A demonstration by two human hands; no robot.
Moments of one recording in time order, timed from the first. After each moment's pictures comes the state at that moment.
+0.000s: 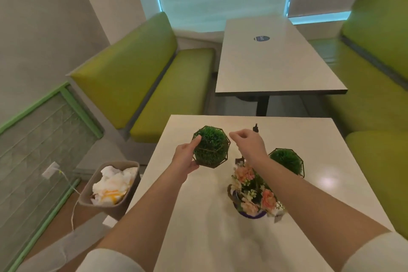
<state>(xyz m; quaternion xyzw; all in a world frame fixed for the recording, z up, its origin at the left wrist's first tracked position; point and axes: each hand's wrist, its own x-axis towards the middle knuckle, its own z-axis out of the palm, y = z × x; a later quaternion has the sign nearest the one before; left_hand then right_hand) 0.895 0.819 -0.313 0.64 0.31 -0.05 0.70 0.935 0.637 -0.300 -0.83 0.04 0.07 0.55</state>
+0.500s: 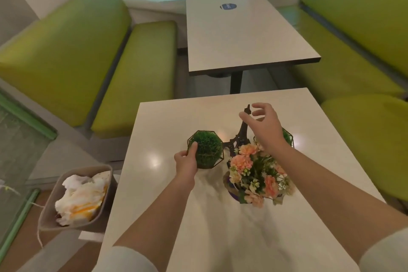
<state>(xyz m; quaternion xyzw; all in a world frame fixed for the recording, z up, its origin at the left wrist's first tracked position) 0.930 0.805 -0.424 0.60 0.37 -0.07 0.71 0.953 0.598 -0.326 -0.82 0.12 -0.06 0.56</state>
